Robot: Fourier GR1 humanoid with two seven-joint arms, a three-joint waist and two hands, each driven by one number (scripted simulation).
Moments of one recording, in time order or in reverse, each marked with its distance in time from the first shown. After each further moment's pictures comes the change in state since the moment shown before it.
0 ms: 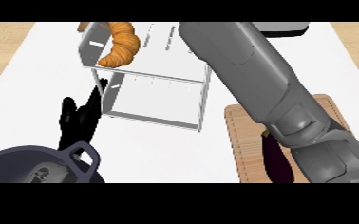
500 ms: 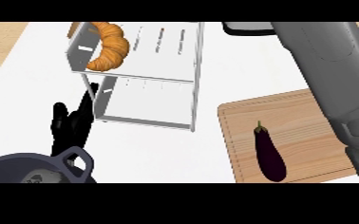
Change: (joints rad) left arm 0.050 0.011 0.025 -0.021 0.001 0.026 -0.007; right arm 0.176 -0.246 -0.081 -0.239 0.066 -0.121 -0.027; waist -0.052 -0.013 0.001
